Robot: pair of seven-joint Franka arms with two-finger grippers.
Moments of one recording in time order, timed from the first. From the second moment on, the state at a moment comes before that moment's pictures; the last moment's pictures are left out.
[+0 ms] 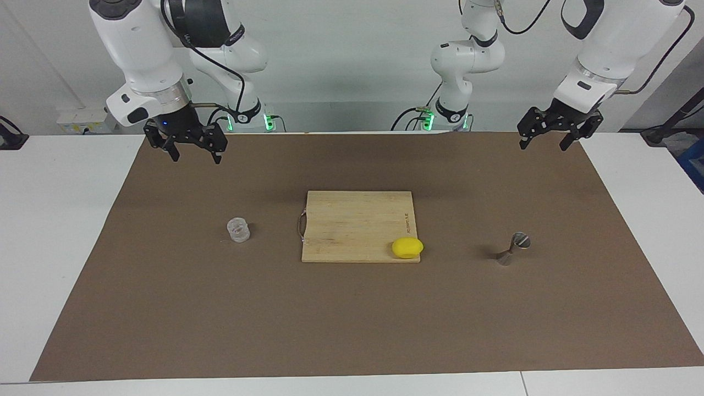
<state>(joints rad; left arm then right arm) 0.02 -0.03 -0.08 -1.60 -0.02 1.56 0.06 -0.01 -0.03 0.10 -1.68 -0.02 1.64 0.19</state>
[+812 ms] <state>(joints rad) 0.01 -0.03 -0.08 -1.60 -0.02 1.55 0.06 -0.01 -0.03 0.10 -1.68 -0.02 1.64 0.19</state>
